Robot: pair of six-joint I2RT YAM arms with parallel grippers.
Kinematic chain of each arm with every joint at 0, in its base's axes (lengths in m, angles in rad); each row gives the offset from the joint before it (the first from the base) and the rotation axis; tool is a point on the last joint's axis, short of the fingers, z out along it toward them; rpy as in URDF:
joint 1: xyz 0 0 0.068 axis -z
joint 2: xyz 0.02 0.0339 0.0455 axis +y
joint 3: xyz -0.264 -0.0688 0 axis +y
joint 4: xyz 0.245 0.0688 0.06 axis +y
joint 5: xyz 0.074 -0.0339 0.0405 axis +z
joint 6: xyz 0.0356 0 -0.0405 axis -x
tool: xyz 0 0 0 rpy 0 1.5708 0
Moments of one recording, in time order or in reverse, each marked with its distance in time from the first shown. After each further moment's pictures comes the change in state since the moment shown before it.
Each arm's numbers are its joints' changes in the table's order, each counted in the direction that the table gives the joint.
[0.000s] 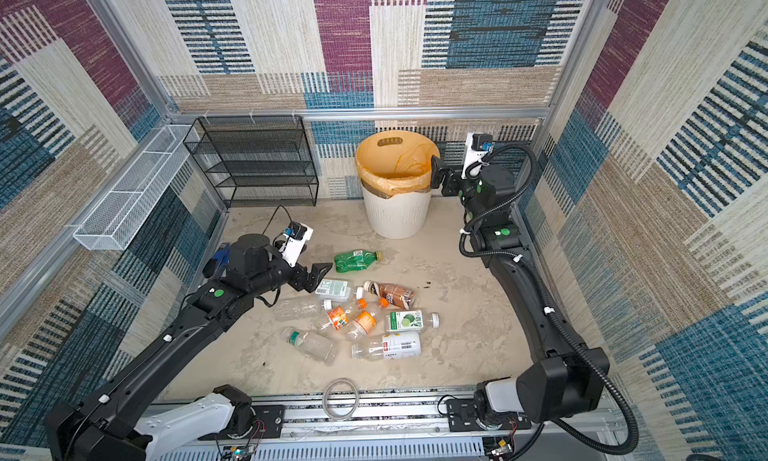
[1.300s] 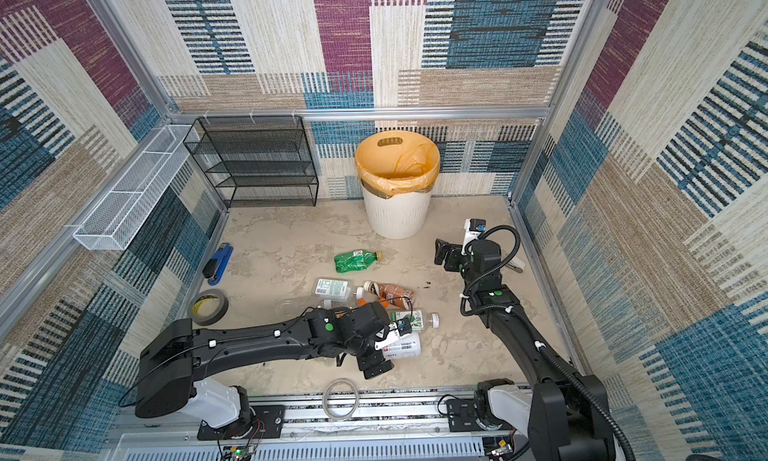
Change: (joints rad) left arm 0.703 0.482 -0.080 0.145 0.163 -0.042; right arm 0.042 -0.221 0.667 -0.083 0.004 -0.137
